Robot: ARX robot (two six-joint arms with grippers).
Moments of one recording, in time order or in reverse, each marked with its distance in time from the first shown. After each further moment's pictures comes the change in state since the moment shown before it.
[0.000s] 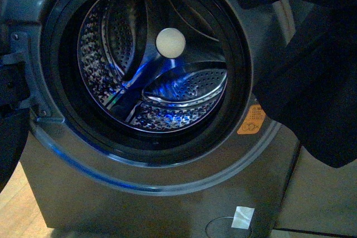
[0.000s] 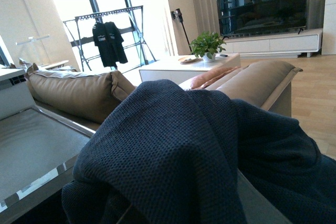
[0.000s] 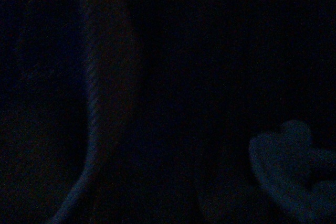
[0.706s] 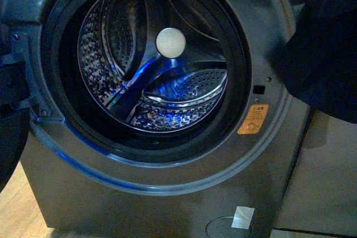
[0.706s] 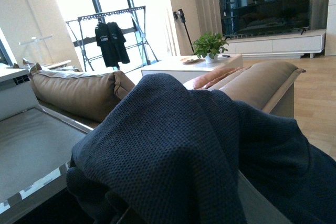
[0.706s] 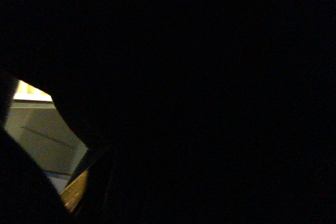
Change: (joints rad) left arm 0.000 0.000 0.002 0.000 -0.005 0.000; right arm 0.077 0.351 0.249 0.208 0.462 -0.340
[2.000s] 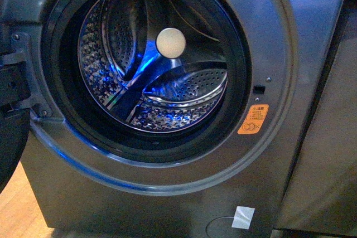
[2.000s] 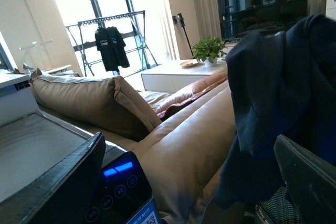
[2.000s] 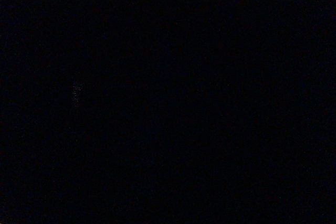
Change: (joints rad) left arm 0.000 0.000 0.011 0.000 0.001 0.000; right arm -0.968 -0.028 0.254 -0.343 -0.435 -0.032
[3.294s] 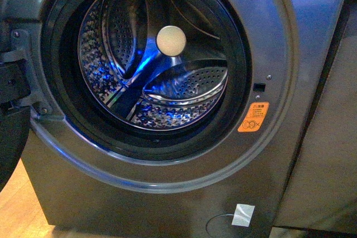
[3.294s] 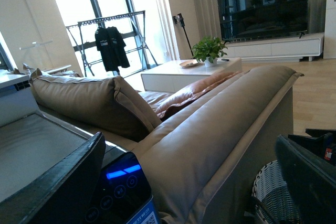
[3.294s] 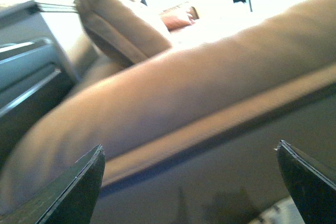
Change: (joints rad) left arm 0.000 0.000 0.000 0.000 0.000 0.000; right arm -0.209 -0.098 -0.208 -0.335 -0.232 0.512
